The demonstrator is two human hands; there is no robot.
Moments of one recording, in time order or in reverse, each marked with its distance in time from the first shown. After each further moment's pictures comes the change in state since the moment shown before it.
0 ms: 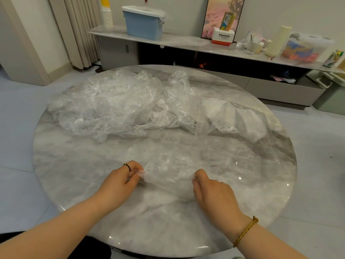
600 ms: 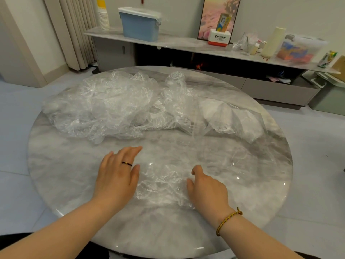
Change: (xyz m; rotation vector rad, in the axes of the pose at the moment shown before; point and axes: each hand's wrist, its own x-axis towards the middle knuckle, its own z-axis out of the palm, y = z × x) left_hand -0.001 0.025 -0.001 0.556 0.305 0.271; right_hand 0.018 -0.008 0.004 0.089 -0.153 0.217
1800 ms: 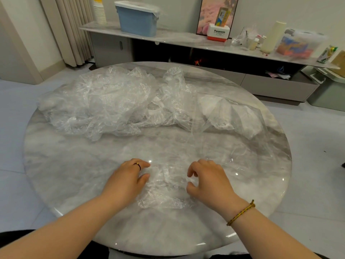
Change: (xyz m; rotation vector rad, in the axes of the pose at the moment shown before) left_hand 0.004 0.000 0.021 -0.116 -0.342 -0.032; right_hand 0.004 0.013 -0.013 0.086 0.022 -0.249
